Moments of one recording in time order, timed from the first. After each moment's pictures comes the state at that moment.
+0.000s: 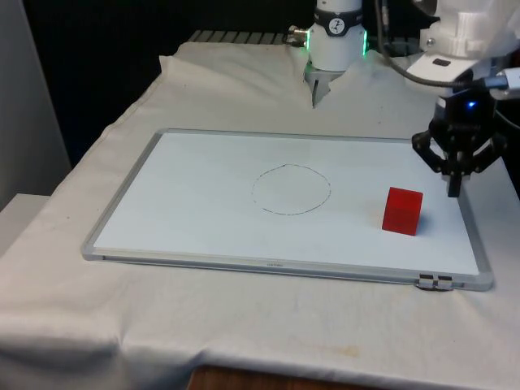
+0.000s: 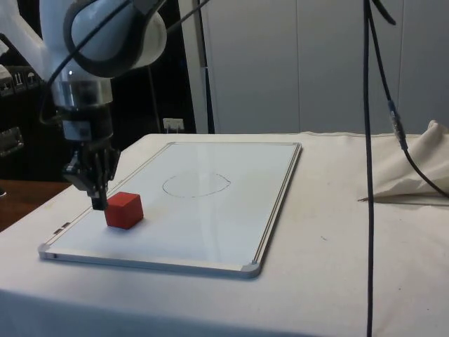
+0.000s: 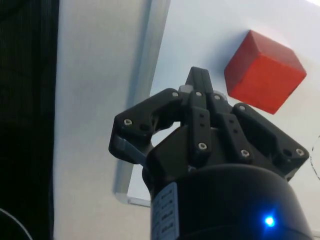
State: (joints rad) arm 0.34 0.64 -0.08 -1.65 0.14 2.35 0.17
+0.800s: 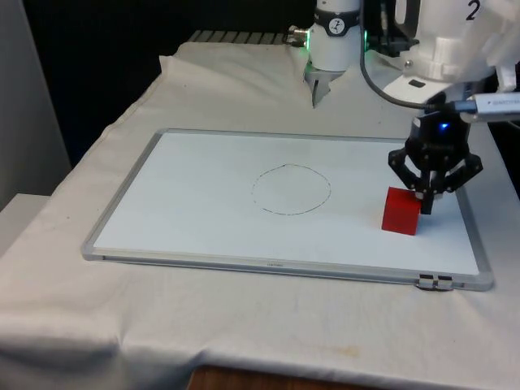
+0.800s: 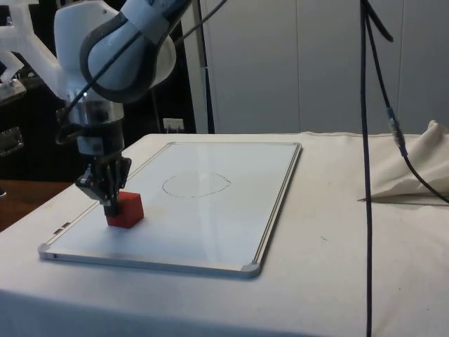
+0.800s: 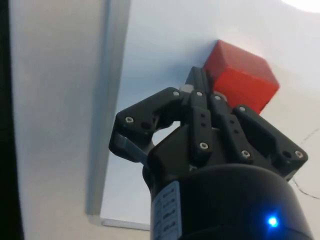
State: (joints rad) arm 0.34 0.68 -0.12 -1.68 0.11 2.43 0.21
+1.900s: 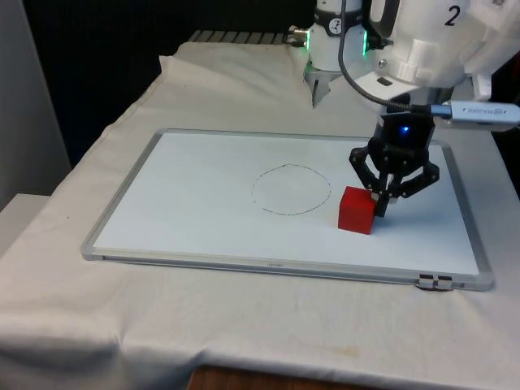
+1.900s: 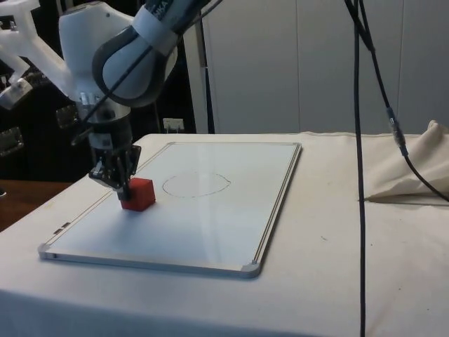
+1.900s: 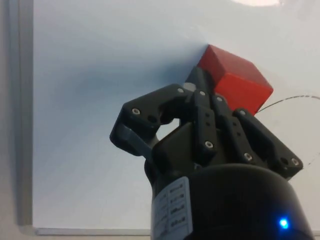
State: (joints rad) arm 0.34 0.70 -0.19 -1.67 -0.03 2.41 0.33
